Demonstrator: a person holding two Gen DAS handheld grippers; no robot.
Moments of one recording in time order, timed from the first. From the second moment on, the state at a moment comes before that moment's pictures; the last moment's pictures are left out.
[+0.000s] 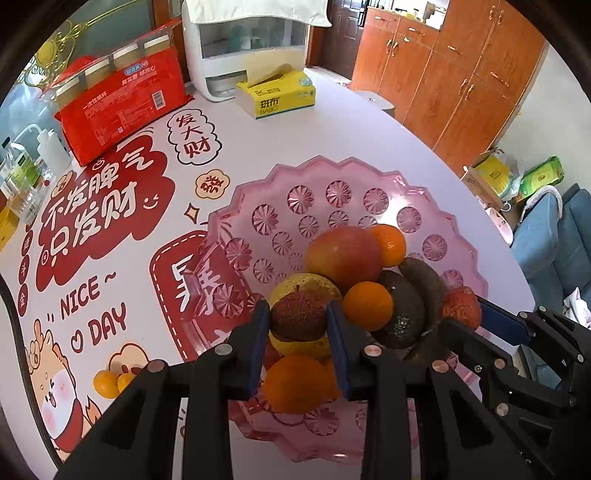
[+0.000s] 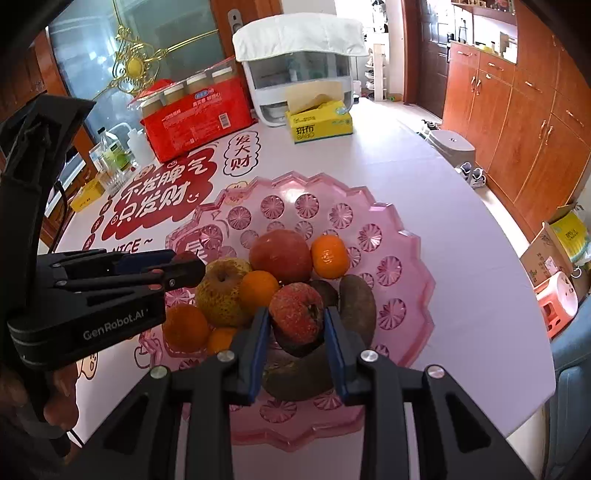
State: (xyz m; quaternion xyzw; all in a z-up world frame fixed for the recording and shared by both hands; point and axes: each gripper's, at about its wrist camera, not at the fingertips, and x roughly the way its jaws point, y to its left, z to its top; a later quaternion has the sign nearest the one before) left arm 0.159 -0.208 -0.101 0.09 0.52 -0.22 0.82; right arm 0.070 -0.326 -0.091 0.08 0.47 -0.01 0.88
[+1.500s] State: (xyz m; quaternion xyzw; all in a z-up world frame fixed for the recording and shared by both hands) left arm 0.115 -0.135 -0.037 0.06 0.49 -0.20 0.85; right arm 0.058 -0.291 -0.059 0.11 0.45 -0.03 0.89
